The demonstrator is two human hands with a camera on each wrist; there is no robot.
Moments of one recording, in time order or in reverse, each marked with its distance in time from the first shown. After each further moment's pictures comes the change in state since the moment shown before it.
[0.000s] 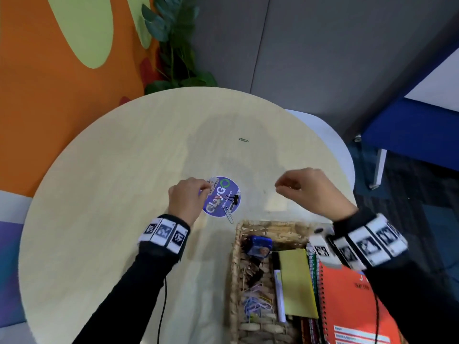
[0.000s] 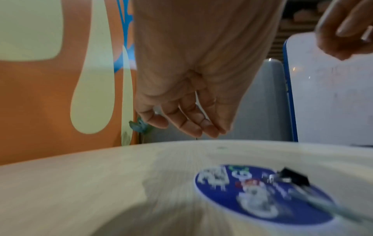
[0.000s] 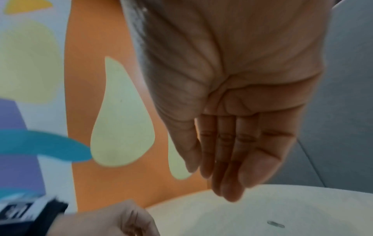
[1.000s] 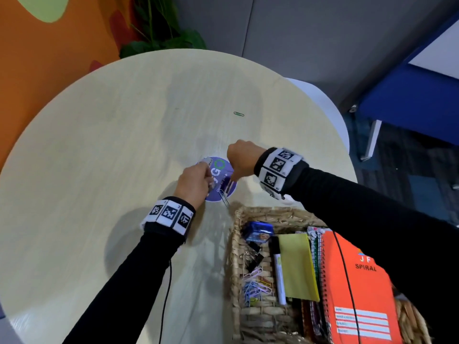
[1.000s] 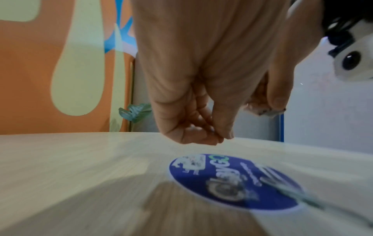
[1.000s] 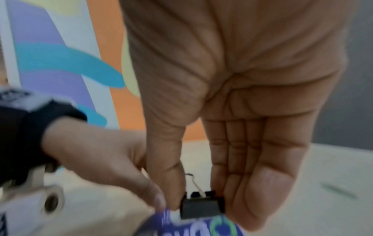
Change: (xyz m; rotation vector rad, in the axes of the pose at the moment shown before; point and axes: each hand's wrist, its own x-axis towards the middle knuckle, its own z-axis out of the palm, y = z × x) left_hand 0.027 0.003 0.039 -0.137 -0.180 -0.043; right_hand 0.125 -0.031 0.089 -0.512 -0.502 -0.031
